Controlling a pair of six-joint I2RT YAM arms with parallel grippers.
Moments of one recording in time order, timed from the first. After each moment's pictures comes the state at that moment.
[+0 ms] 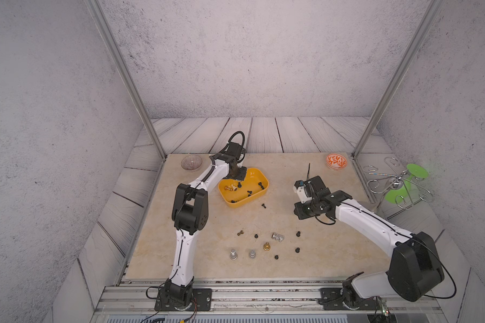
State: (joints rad) left arm -0.39 2.19 1.95 -0.77 0.04 -0.03; right arm 0.46 1.42 1.02 -0.70 -0.12 0.16
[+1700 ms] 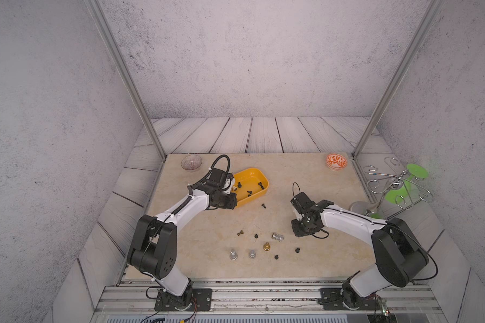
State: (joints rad) left arm -0.39 1.60 1.12 -0.57 0.24 -0.17; right arm 0.57 1.55 0.91 -0.73 0.01 0.35
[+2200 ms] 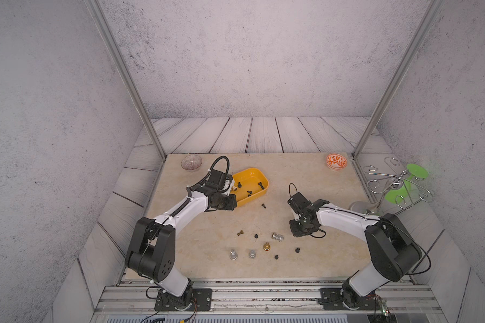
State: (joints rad) left arm -0.39 1.58 1.10 -0.57 0.24 -0.18; right arm 0.59 1.60 0.92 -0.73 0.03 0.36
